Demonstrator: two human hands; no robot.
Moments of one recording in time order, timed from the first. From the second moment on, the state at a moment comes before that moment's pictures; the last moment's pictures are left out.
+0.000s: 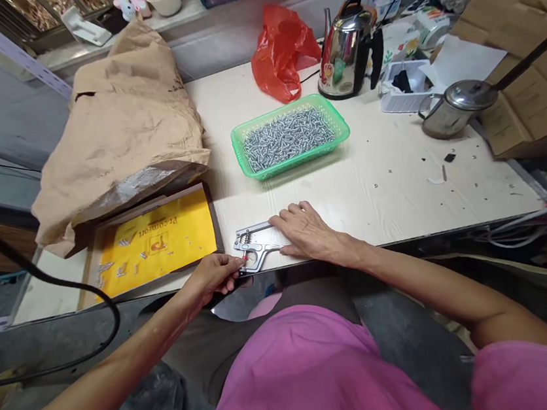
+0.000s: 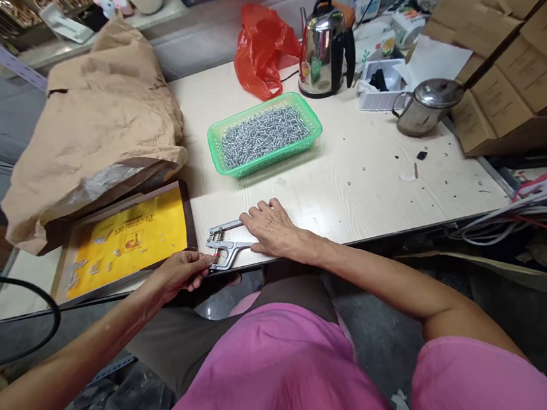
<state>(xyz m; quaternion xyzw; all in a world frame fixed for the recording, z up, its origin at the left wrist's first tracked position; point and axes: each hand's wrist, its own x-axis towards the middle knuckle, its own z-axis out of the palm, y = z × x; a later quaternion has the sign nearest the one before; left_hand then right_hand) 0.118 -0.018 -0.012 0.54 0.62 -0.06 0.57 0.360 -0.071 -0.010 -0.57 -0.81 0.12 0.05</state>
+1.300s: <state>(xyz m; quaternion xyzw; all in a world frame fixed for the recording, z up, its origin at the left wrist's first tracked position) 0.220 0.005 -0.011 0.95 0.28 -0.12 0.05 0.376 -0.064 -0.033 -0.61 -0.79 0.09 0.04</state>
